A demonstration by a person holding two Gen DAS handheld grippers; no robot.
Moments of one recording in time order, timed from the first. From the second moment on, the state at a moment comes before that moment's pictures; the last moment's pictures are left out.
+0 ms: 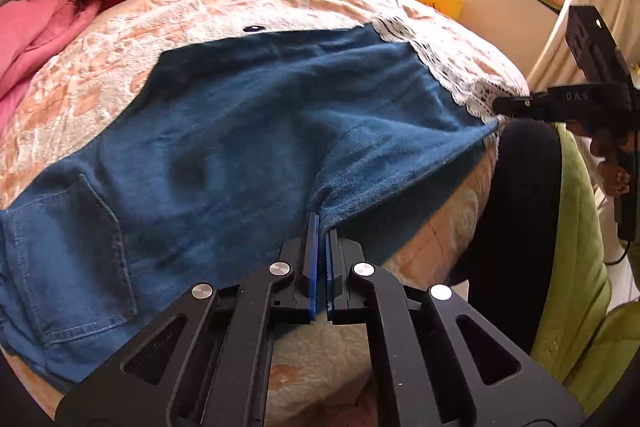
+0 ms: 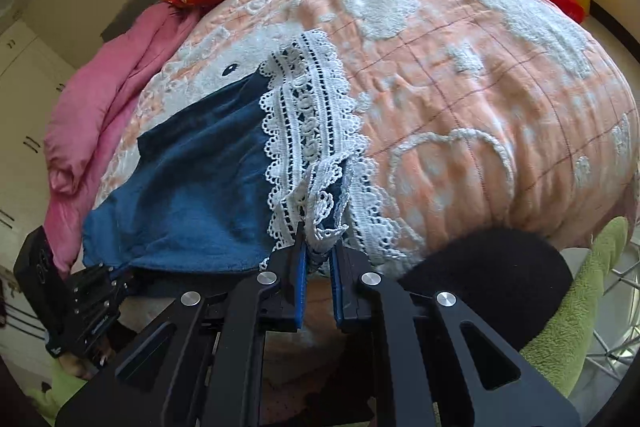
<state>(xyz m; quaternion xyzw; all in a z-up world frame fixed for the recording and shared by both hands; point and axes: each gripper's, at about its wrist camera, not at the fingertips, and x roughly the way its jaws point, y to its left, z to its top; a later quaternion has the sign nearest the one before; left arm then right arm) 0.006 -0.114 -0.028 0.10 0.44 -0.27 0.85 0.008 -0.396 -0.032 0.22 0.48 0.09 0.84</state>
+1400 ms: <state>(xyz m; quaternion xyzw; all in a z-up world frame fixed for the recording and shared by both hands) 0.165 -0.049 0.001 -0.03 0.47 -0.18 0.86 0.131 -0.413 0.012 0.15 0.43 0.14 0.88</state>
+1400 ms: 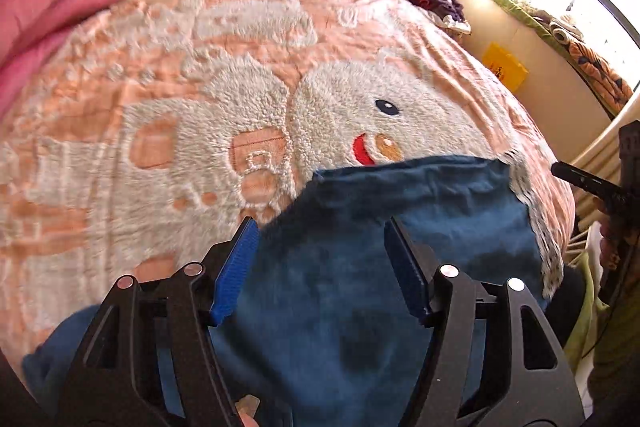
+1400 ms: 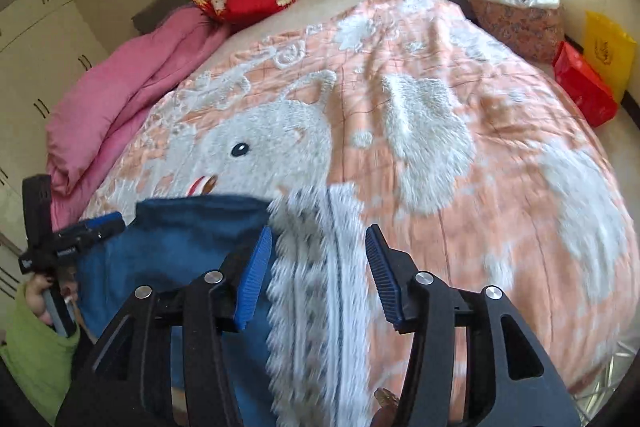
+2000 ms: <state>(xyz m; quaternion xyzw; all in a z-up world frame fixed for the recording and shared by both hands) 0.202 -0.067 -0.006 -0.04 0.46 -0.21 0.86 0.182 -0.415 -0.011 0.18 0.42 0.22 0.86</state>
